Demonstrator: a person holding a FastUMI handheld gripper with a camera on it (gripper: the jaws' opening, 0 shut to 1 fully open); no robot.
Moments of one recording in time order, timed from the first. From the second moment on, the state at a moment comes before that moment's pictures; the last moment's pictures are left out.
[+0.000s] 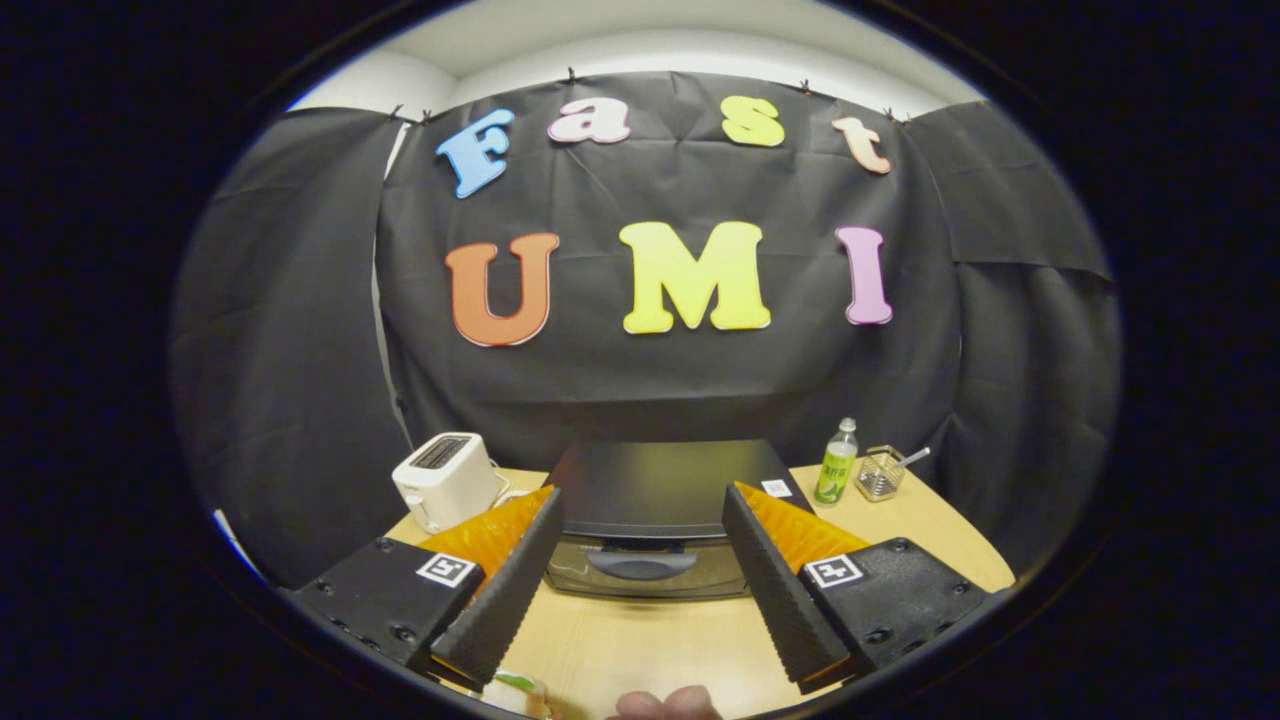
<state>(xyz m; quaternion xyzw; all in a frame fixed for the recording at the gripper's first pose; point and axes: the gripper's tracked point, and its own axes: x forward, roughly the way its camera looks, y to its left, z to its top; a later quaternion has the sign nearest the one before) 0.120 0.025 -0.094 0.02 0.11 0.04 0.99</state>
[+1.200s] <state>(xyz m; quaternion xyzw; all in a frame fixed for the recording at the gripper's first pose) 0.218 0.025 -0.222 -0.06 0.20 0.01 0.98</state>
